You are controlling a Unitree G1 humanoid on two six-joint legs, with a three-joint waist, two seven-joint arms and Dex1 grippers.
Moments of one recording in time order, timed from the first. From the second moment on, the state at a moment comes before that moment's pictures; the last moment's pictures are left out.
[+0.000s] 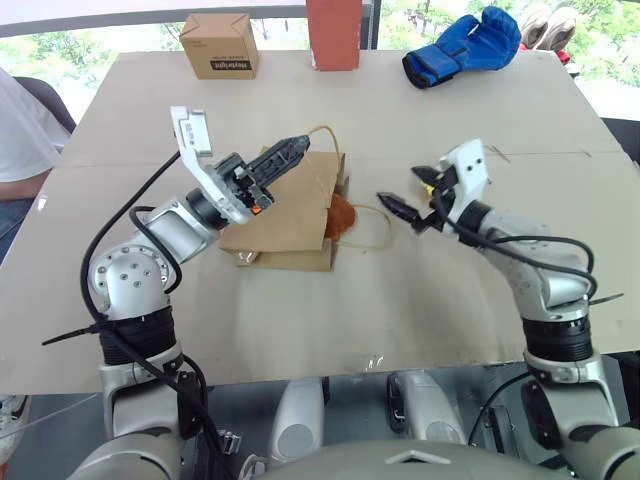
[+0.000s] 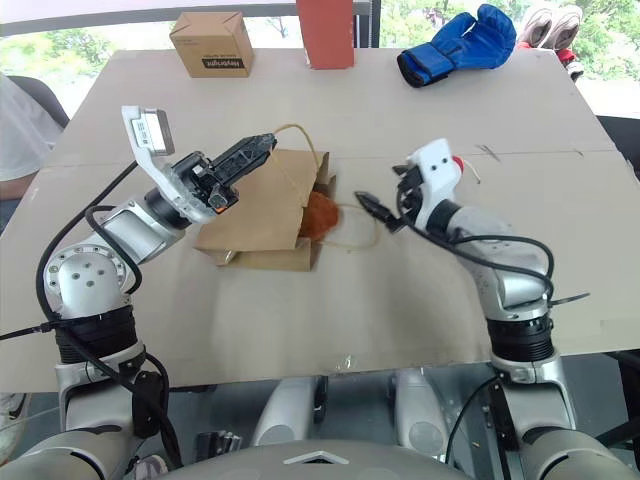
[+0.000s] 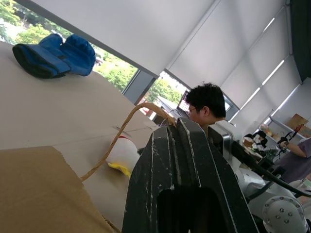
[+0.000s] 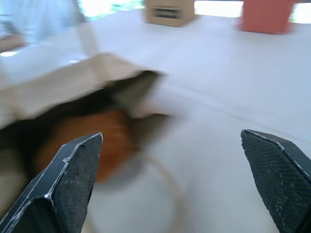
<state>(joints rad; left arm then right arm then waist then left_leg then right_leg) -0.50 0.47 0.32 -0.16 -1.16 0.88 -0.55 -0.60 -0.34 0.01 -0.07 0.29 0.70 0.45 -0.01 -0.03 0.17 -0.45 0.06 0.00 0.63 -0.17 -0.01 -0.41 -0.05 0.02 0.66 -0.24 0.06</state>
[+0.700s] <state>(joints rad) -0.53 0.43 0.31 -0.18 -1.23 0.88 -0.52 -0.53 -0.37 0.04 0.06 0.31 0.43 0.65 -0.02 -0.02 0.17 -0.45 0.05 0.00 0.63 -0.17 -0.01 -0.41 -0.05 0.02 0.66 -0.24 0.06</state>
